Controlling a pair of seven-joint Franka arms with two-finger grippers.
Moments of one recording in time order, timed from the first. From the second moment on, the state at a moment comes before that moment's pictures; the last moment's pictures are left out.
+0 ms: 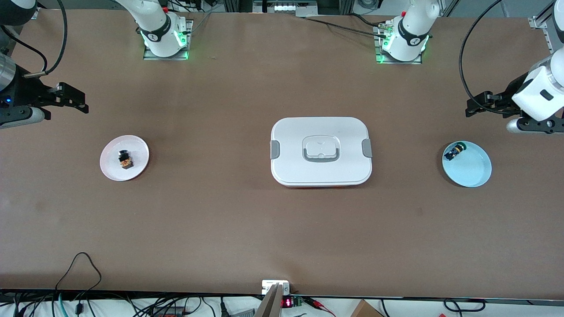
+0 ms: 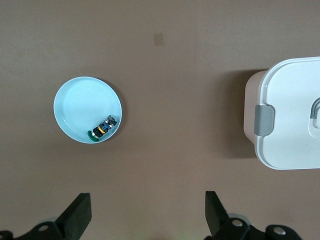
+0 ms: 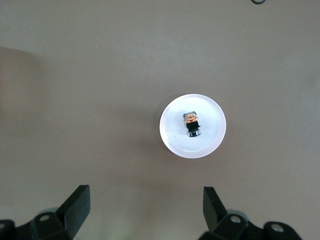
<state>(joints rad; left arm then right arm) 0.08 0.04 -0.10 -1.63 -0.01 1.55 0.00 0.07 0.04 -0.07 -1.60 0.02 1.59 -0.18</state>
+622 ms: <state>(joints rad) 0.00 0.04 -0.13 -1.61 0.12 1.55 0.00 0.07 0.05 -0.07 -1.60 0.02 1.58 -0.18</state>
